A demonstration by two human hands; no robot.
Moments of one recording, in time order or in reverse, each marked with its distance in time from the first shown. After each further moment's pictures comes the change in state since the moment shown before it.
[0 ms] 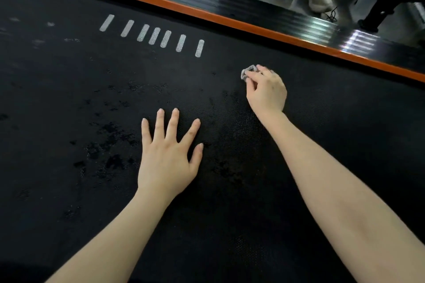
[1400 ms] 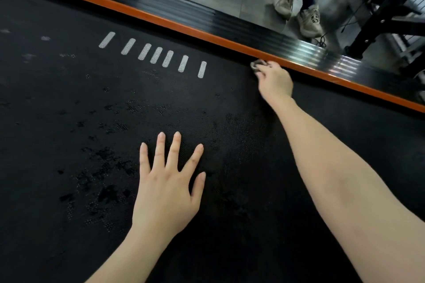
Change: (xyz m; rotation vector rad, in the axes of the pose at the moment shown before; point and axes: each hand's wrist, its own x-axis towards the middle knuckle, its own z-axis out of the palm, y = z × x) left_hand -0.001 -0.004 -0.001 -0.051 -0.001 0.021; right_hand 0.099 0.025 0.021 -0.149 -0.108 0.024
